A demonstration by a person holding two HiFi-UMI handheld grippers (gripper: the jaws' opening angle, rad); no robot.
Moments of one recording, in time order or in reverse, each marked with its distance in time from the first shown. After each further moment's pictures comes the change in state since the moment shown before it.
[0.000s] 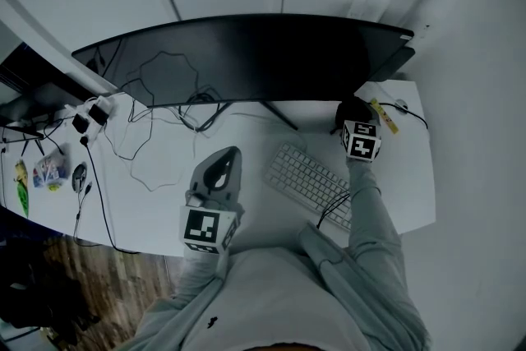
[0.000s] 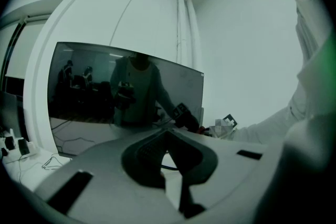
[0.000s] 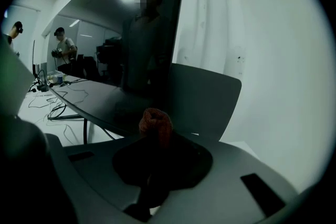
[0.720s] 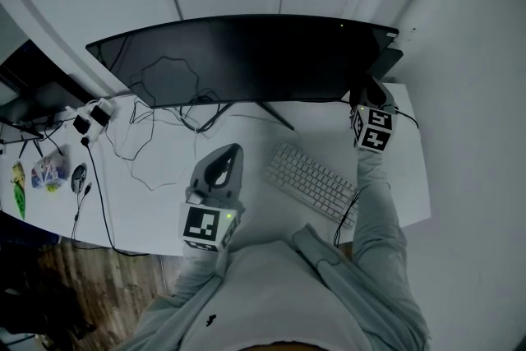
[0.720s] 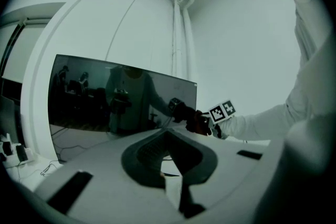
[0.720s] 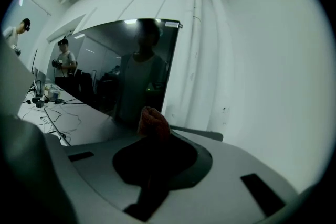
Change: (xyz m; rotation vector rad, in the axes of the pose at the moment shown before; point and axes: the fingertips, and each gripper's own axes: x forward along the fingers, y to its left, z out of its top) left arm -0.023 -0.008 0.024 0.018 -0.072 -0.040; right arm -0.062 -0.028 0.120 -0.025 -0.270 -0.082
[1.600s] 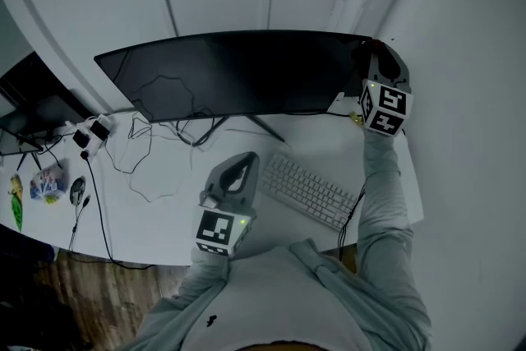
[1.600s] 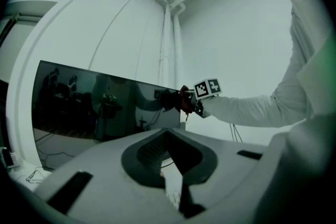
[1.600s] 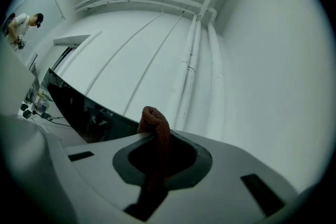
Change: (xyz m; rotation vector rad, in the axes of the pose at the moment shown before) left arm 0.001 -0.052 0.029 0.032 -0.080 -0.117; right arm -0.045 -0.040 0.174 -0.077 -0.330 -0.099
